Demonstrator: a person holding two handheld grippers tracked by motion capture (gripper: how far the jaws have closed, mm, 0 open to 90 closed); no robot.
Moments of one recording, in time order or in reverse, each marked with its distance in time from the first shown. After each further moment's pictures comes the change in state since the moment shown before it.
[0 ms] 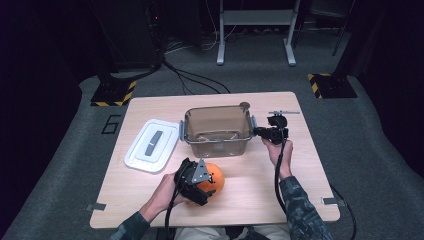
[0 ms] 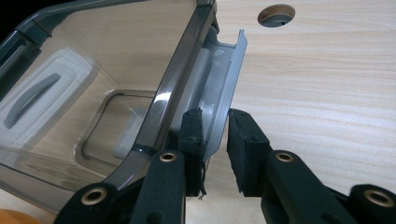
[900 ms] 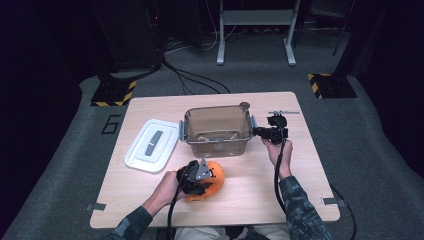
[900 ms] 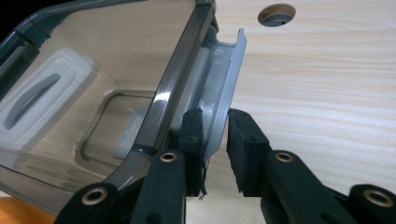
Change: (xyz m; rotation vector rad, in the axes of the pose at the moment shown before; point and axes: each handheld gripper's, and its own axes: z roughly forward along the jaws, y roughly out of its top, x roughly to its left) left arm 0.014 -0.013 0.027 0.076 0.009 -0.018; right arm 0.000 0.000 0.001 0.001 -0.001 0.004
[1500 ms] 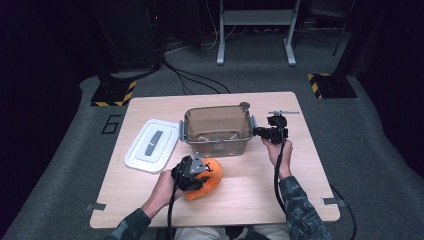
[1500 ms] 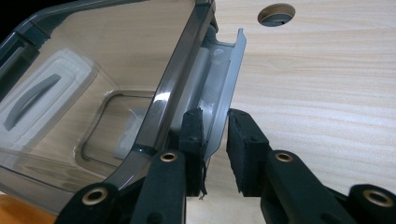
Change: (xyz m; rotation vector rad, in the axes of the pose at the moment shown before) left arm 0.008 0.003 -0.020 -0.038 0.028 -0.139; right arm 0.000 0.000 0.000 -0.001 0.000 0.003
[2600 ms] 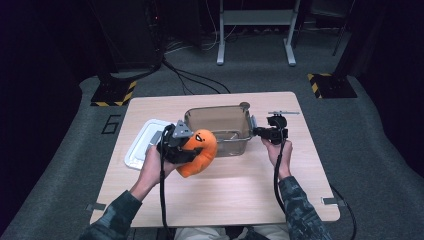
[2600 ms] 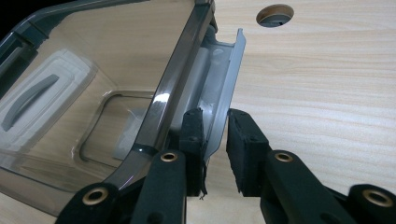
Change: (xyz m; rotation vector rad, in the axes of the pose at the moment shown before) left arm 0.052 0.061 -0.074 -0.086 0.058 -0.160; right arm 0.001 -0.001 0.000 -0.006 -0.007 -0.006
